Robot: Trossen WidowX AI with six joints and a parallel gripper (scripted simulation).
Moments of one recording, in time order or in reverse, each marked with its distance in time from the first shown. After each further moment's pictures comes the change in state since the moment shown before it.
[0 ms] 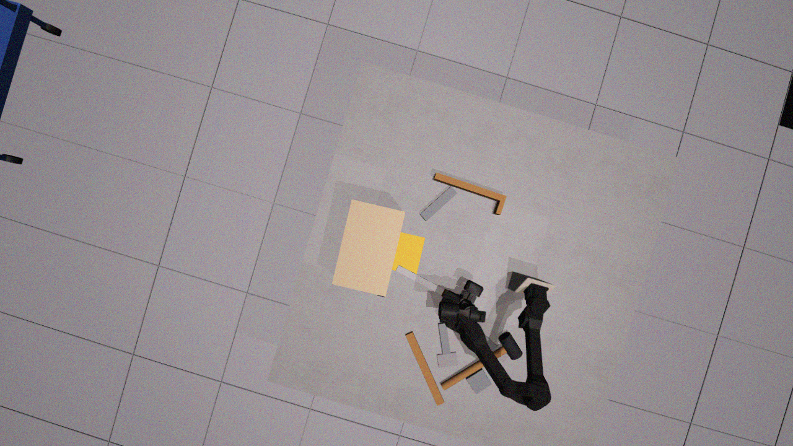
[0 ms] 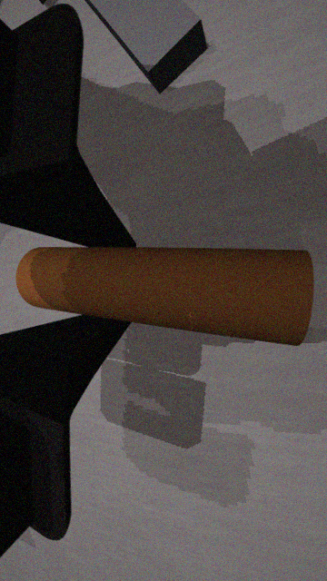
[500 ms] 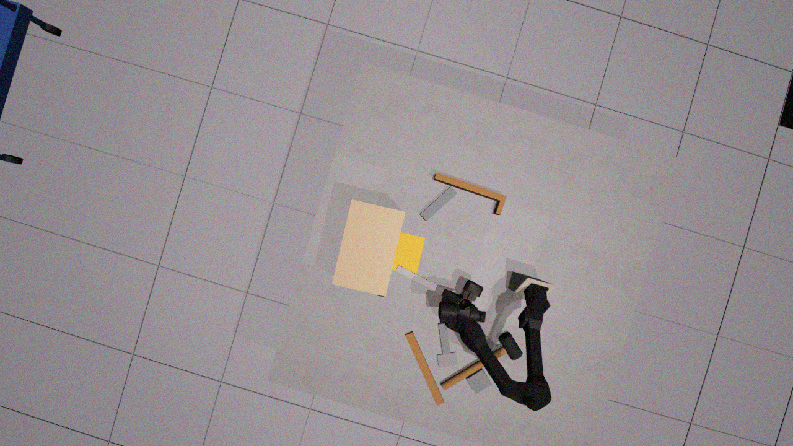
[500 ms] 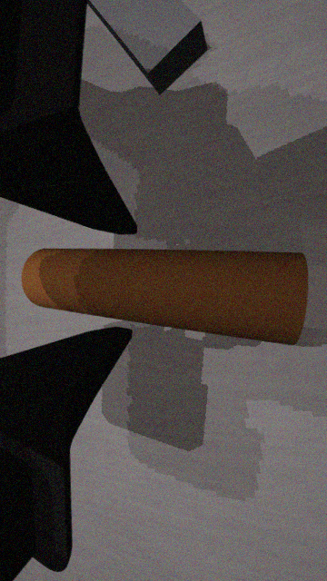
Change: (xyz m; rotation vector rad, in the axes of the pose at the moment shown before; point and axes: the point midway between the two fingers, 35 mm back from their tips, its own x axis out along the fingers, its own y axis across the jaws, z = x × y) arm 0.000 0.000 0.000 -0.001 -0.001 0.001
